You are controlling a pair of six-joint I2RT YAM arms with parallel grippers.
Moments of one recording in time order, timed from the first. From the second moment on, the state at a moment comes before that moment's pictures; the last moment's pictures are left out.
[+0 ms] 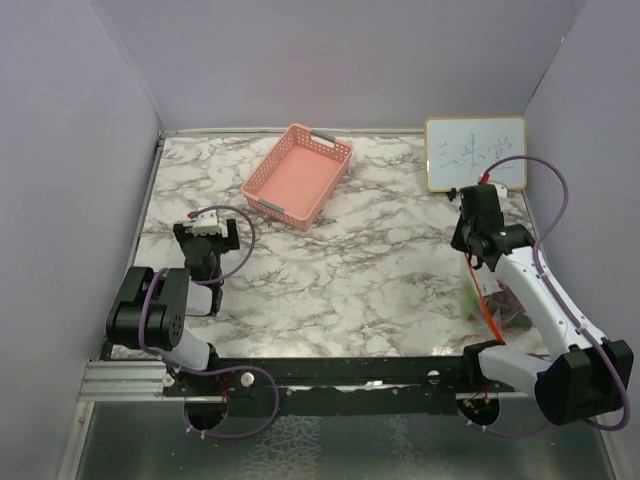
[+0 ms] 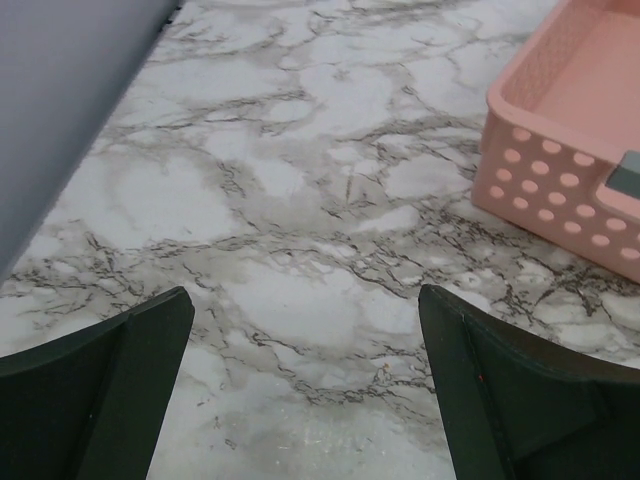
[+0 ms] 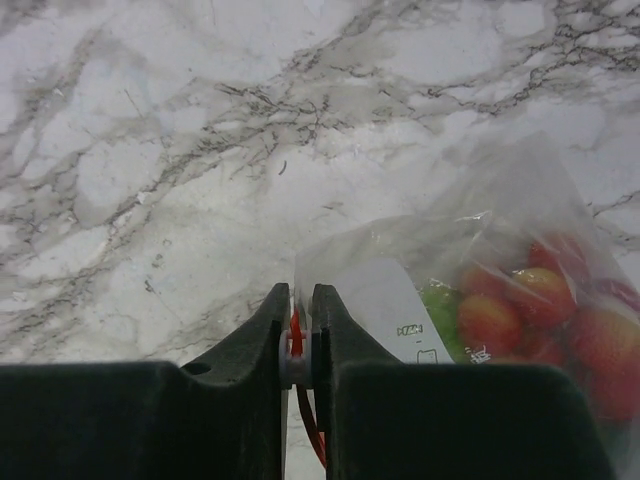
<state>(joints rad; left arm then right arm) -0.03 1.56 0.23 1.20 -0.15 0.05 0.20 1.13 0.92 -0.68 0.37 0.44</state>
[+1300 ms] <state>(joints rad) -0.44 1.36 0.53 0.78 0.34 -0.22 0.55 1.36 1.10 -0.37 -0.30 0.19</state>
